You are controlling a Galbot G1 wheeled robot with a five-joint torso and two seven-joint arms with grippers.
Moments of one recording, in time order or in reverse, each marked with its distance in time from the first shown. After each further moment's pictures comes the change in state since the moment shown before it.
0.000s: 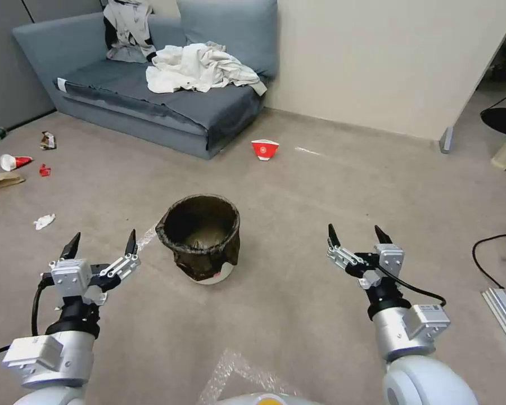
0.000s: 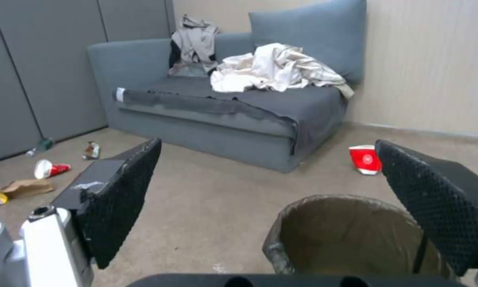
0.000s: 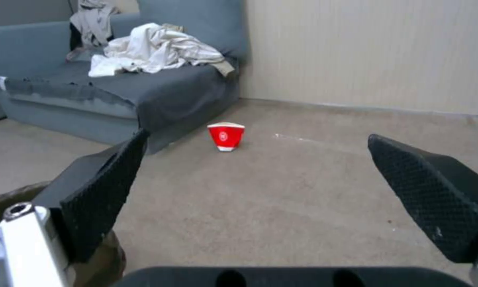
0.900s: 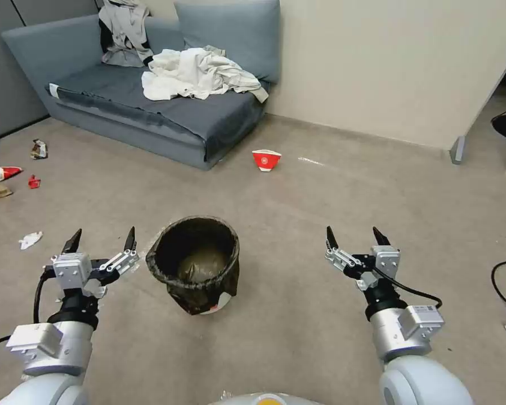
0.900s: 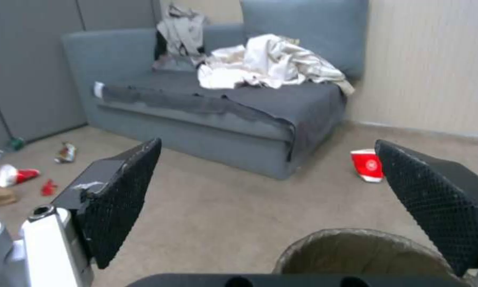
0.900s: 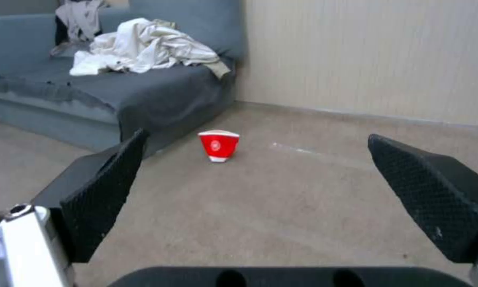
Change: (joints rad) left arm -0.067 0.081 -0.018 0.057 -0.077 0.048 -0.003; right arm 0.004 -0.002 -0.004 -0.024 -0.029 0.017 0.002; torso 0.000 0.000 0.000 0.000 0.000
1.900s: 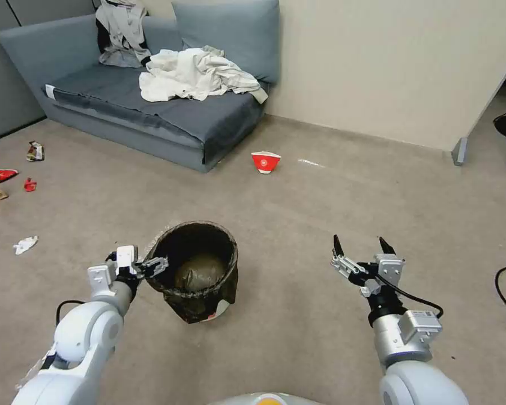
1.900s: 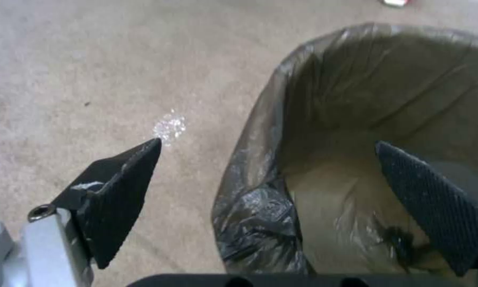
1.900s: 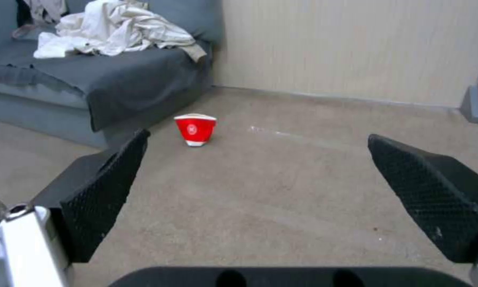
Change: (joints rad) left arm -0.396 0.208 0.227 0.415 -0.271 0.509 -0.166; right arm -0.026 0.003 0.021 -0.031 -0.004 0.015 0.049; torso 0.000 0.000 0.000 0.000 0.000
